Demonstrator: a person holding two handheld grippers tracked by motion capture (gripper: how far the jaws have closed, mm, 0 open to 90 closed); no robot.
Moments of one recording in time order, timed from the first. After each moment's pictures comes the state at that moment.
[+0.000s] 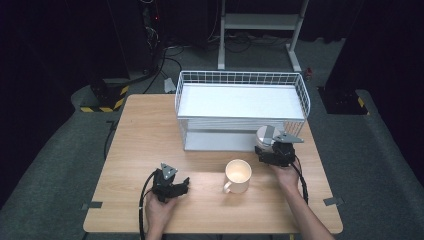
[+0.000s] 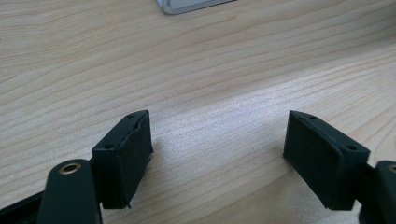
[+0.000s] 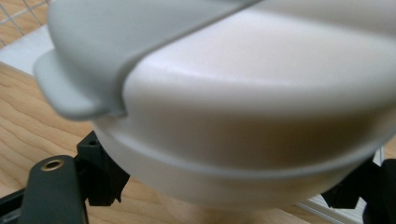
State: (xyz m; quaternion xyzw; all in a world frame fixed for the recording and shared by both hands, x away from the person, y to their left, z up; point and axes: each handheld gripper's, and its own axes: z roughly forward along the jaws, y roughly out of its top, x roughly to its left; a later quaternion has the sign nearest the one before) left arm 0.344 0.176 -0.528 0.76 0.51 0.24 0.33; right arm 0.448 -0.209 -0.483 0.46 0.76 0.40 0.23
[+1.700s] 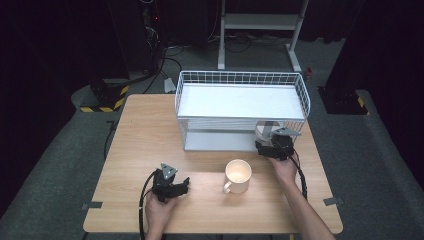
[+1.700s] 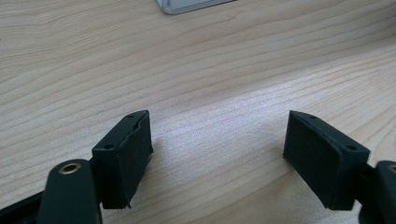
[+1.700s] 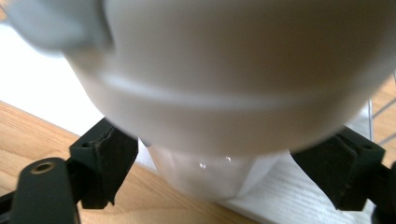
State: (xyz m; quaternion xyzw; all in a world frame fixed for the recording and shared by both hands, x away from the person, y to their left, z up) left arm 0.344 0.176 -0.528 0.76 0.51 0.24 0.33; right arm 0.476 -0.211 -0.491 0.48 0.75 0.38 0.24
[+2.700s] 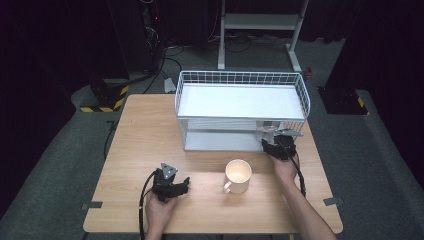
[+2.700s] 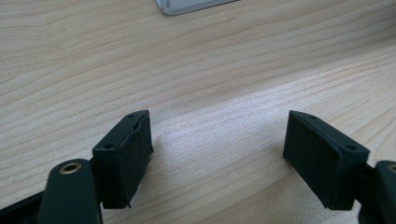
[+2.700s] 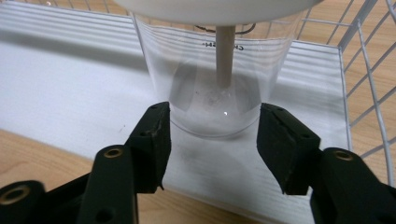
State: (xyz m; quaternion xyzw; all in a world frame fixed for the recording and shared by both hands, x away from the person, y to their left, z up) left arm 0.345 0.175 -0.528 0.75 0.52 0.24 0.33; right arm 0.480 -0.217 -0.497 0.53 0.72 0.37 0.24
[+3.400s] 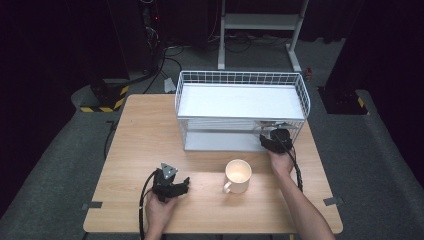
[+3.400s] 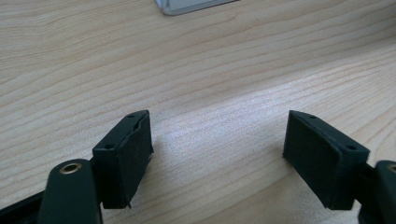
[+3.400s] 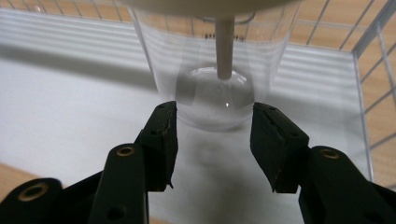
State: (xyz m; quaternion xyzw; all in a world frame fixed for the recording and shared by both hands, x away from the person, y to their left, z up) left arm 0.345 0.175 -0.528 0.75 0.51 0.23 0.33; right arm 0.501 -0.207 -0.493 0.55 0.72 0.36 0.23
